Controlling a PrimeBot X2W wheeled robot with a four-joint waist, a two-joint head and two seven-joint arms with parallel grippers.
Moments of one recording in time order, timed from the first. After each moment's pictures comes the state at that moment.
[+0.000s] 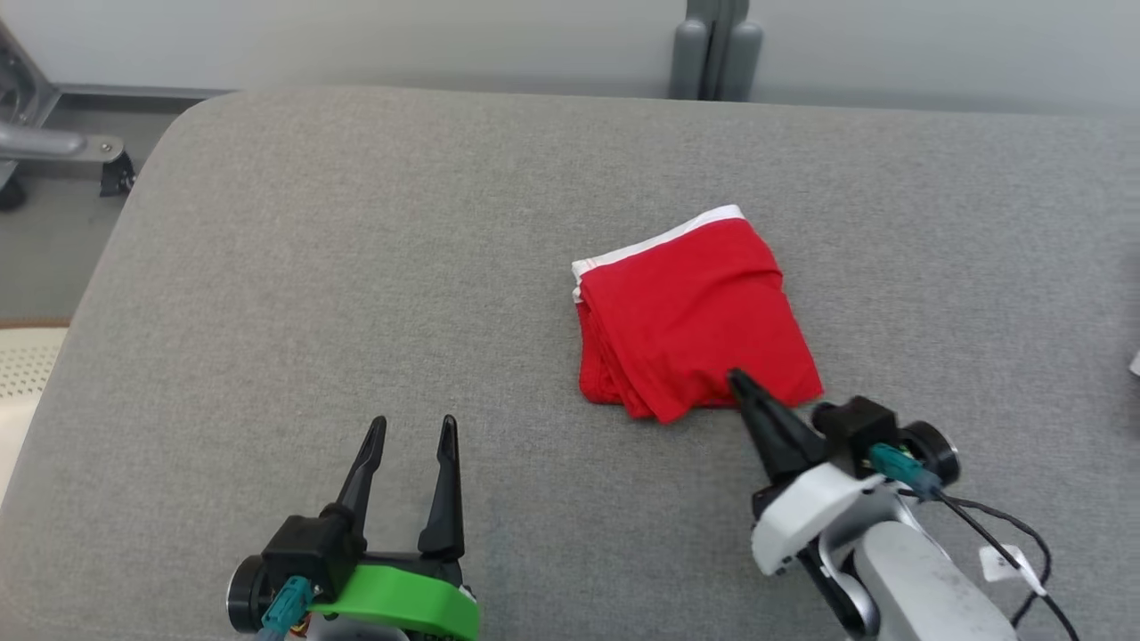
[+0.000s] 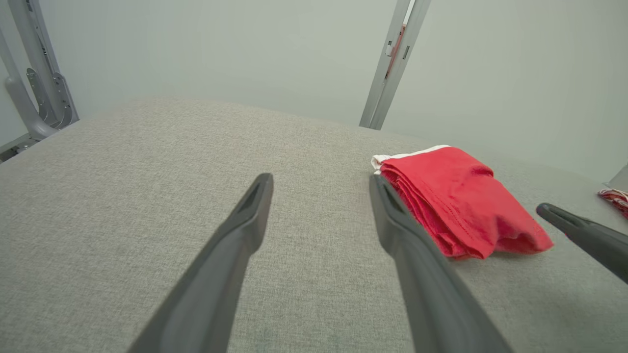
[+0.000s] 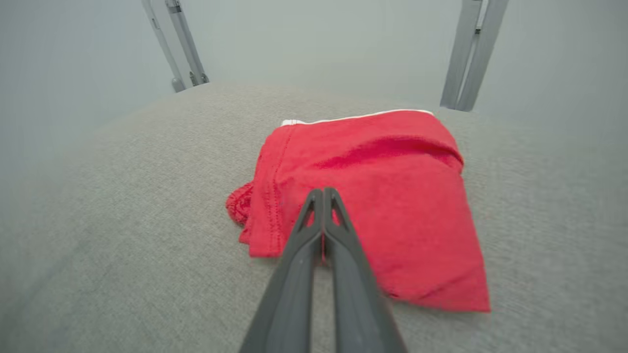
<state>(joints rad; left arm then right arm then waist) -0.02 0.05 -0.31 0.13 -0.35 0.04 -0.26 -0.31 -0.11 0.39 0.49 0.22 0.13 -0.26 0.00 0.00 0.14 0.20</state>
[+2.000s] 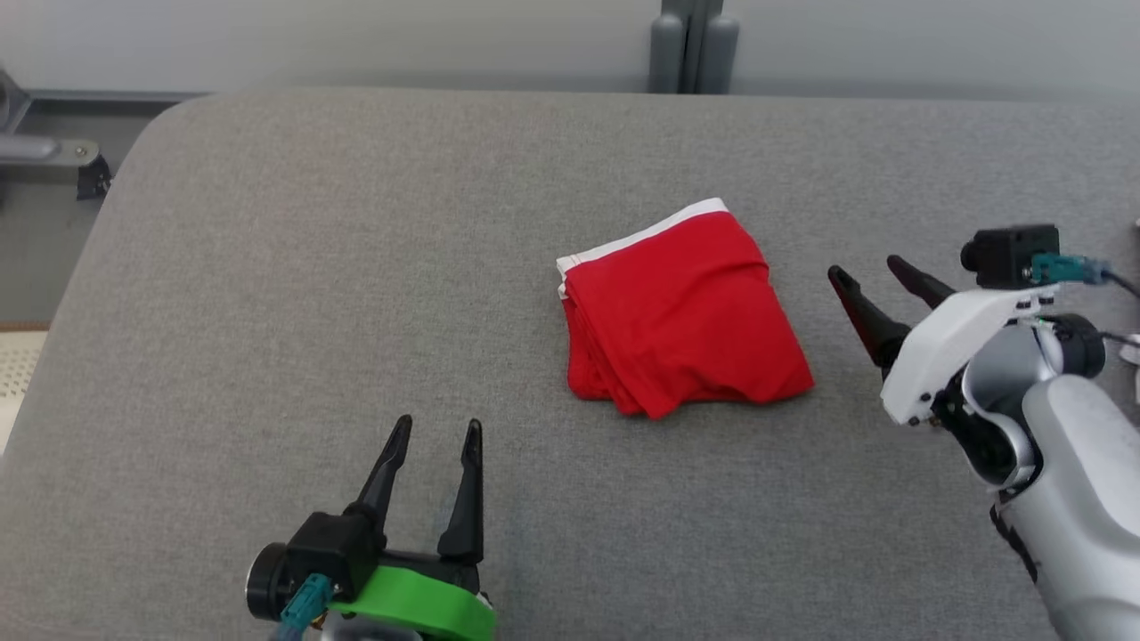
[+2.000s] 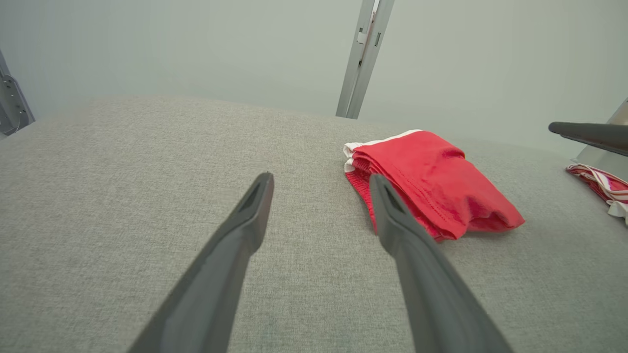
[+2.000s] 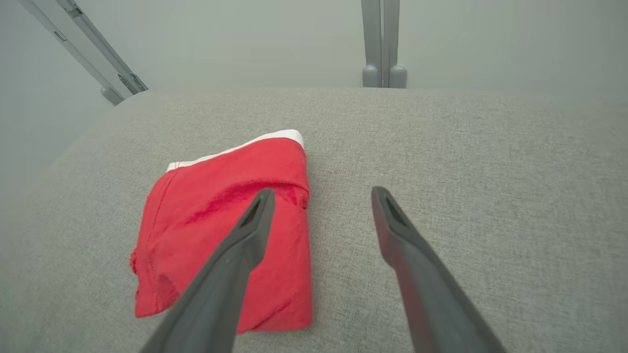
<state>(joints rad) -0.01 0.05 -0.32 0.14 -0.31 -0.02 -0.26 -0.42 -0.31 0.21 0.31 0.54 0.13 0.24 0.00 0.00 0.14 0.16</state>
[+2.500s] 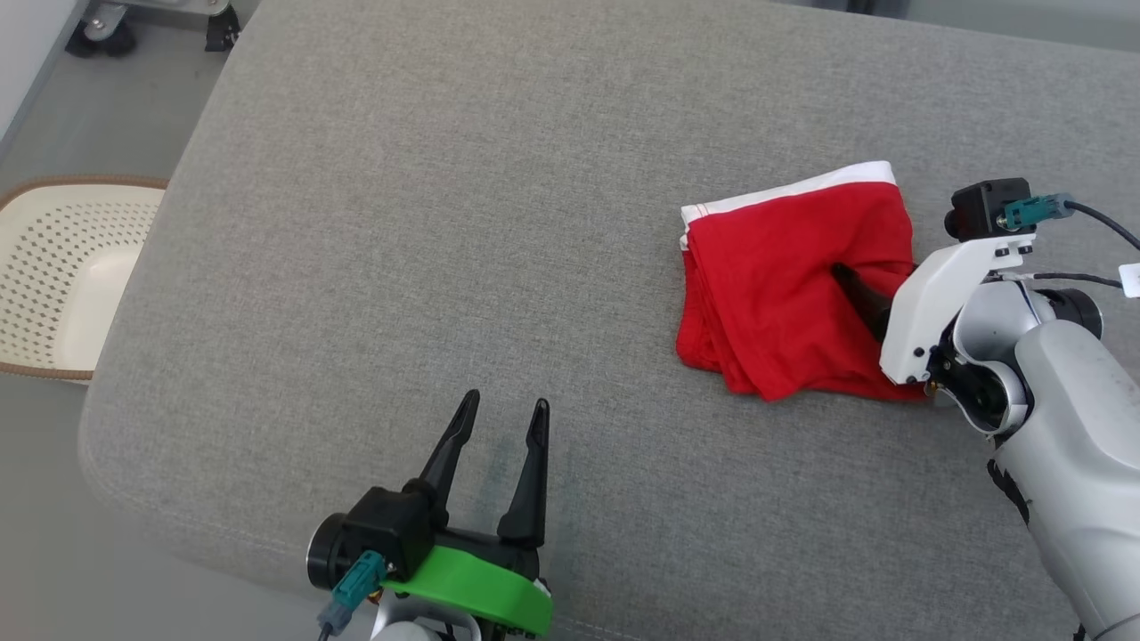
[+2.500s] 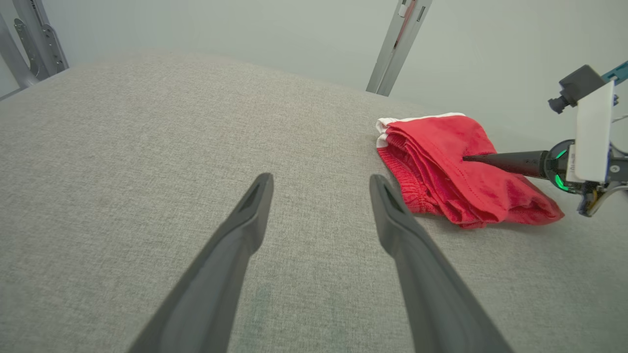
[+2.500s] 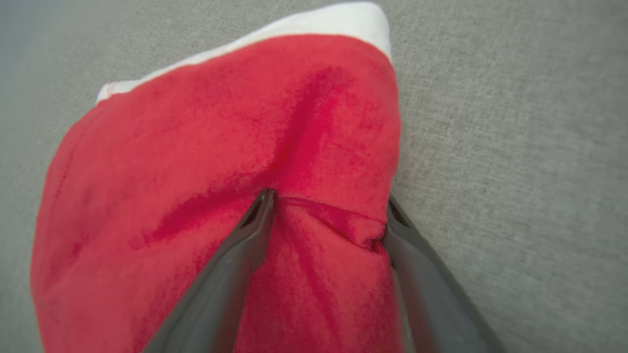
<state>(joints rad) -0.09 0.05 -0.48 0.12 -0.40 0.04 -0.26 -0.61 -0.34 0.29 0.56 0.58 0.13 0.40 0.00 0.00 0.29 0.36</state>
